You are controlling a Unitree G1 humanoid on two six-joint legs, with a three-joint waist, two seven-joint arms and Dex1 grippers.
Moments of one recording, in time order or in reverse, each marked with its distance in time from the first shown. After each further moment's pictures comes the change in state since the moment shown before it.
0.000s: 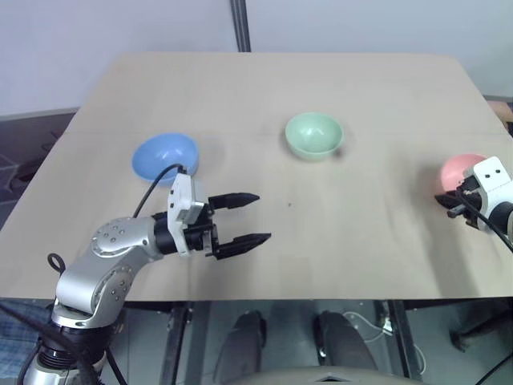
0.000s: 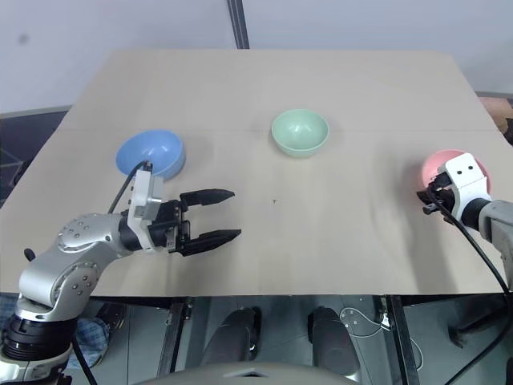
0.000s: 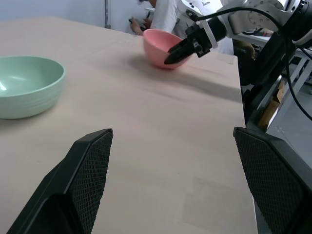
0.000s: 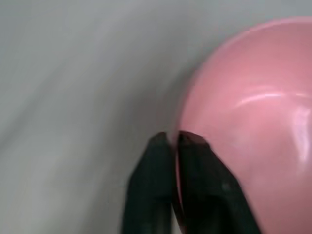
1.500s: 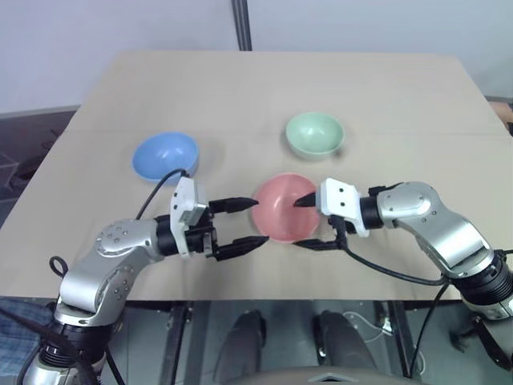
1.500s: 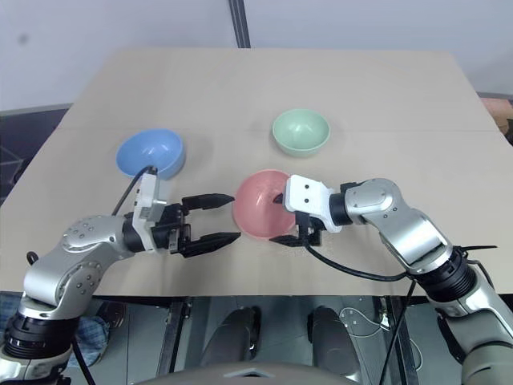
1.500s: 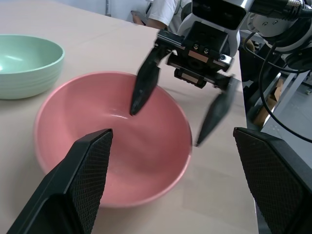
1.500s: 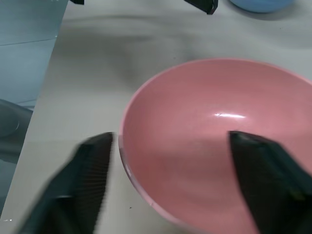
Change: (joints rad) left arm 0.006 0.007 -0.020 0.042 0.017 -0.004 -0.006; right arm -0.363 0.239 0.647 -0.270 -0.040 -0.190 0.372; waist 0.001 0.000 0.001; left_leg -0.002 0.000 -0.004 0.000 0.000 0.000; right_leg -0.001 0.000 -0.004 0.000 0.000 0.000
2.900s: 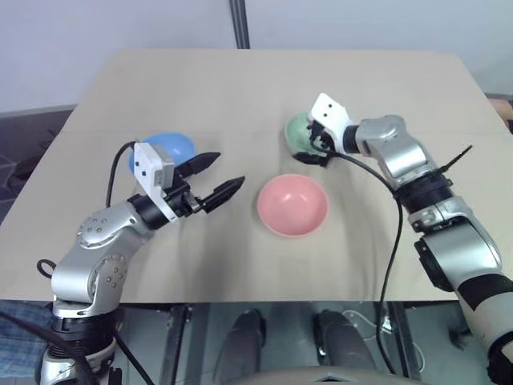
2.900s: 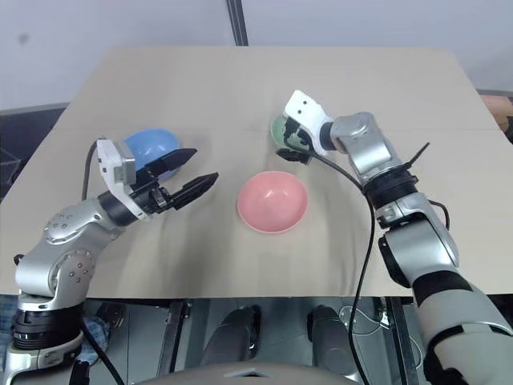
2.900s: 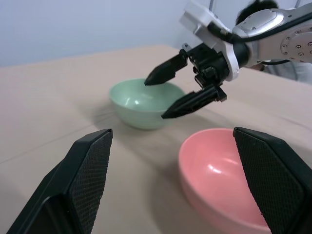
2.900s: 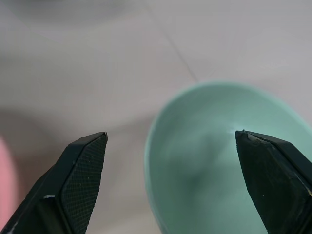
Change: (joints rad) left arm -0.068 -0.102 0.151 0.051 0.043 -0.019 0.310; right arm -0.549 0.322 -0.032 1.080 -0.291 -0.256 -0.178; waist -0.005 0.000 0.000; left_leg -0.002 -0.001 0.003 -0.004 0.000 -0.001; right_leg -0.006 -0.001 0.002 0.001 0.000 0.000
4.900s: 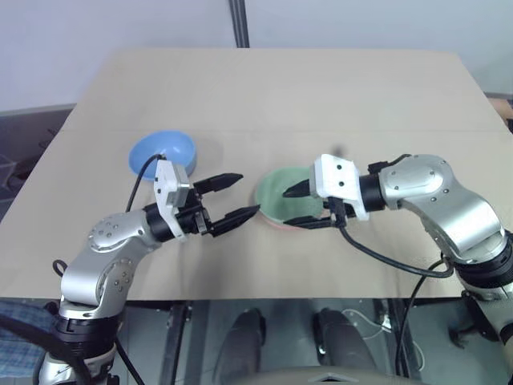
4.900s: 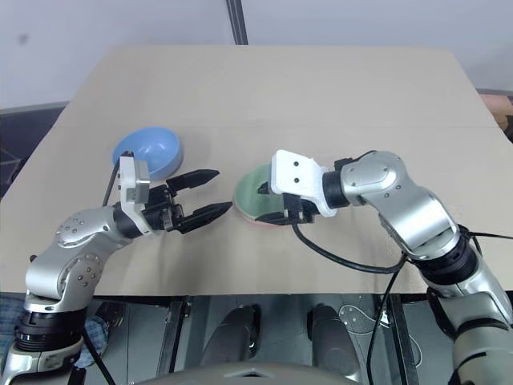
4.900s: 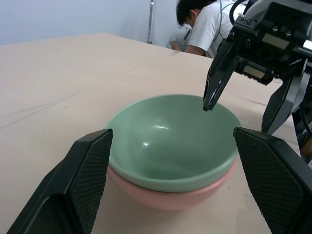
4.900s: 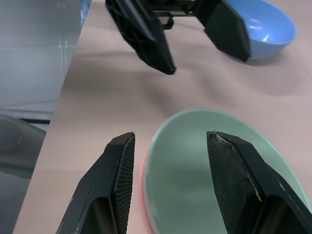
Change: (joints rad) left arm 0.026 0.019 -0.074 0.008 -0.022 -0.036 -0.223; right arm 0.381 -0.297 -0.062 -1.191 0.348 0.474 0.230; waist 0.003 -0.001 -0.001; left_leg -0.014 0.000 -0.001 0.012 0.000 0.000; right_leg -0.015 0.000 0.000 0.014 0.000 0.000
